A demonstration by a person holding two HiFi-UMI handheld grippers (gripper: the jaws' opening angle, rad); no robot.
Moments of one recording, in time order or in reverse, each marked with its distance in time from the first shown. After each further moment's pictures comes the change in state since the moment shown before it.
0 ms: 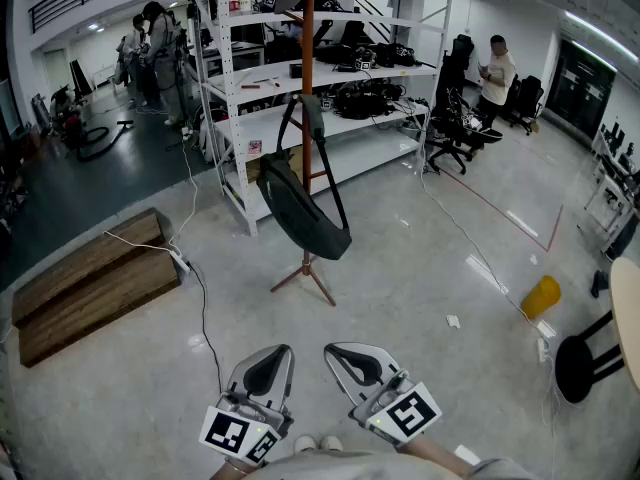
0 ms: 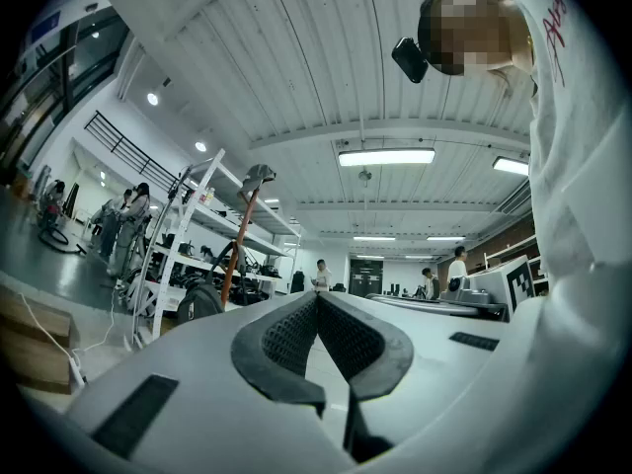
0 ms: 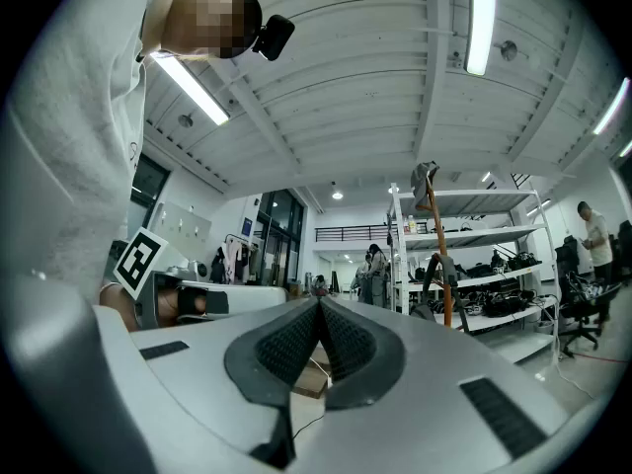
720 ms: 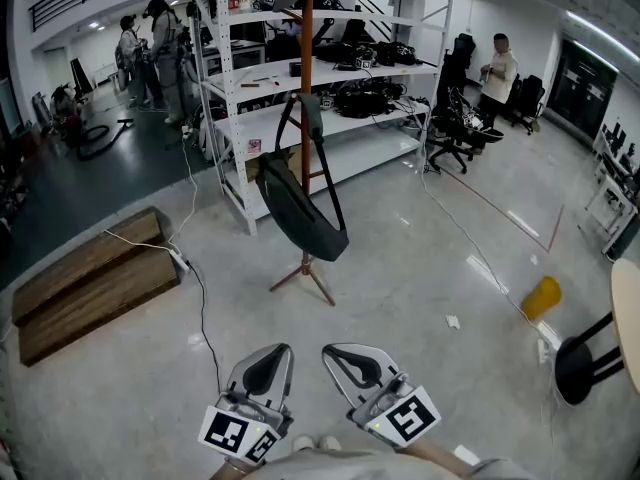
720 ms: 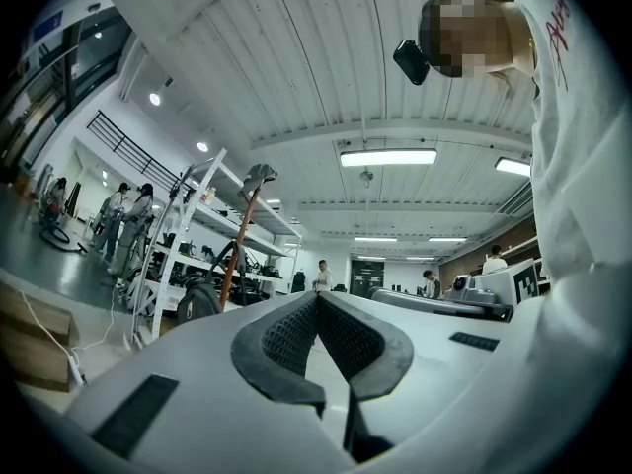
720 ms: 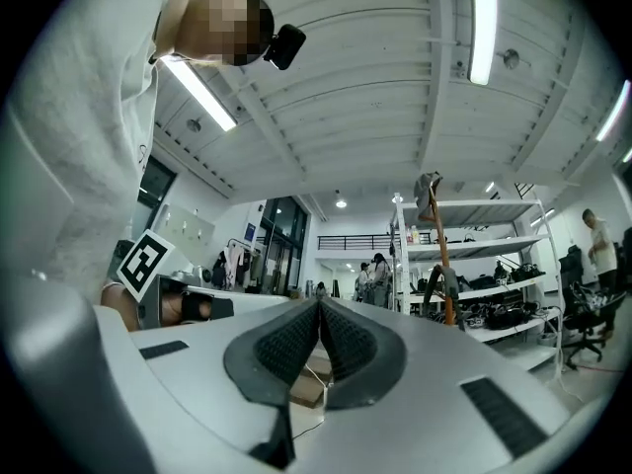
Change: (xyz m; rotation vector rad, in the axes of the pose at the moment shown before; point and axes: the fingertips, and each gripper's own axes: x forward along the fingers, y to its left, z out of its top) left arm 0.008 -0.003 -0.002 -0.004 0.000 0.007; right arm -0.005 -0.005 0.006 -0.055 -0.034 0.009
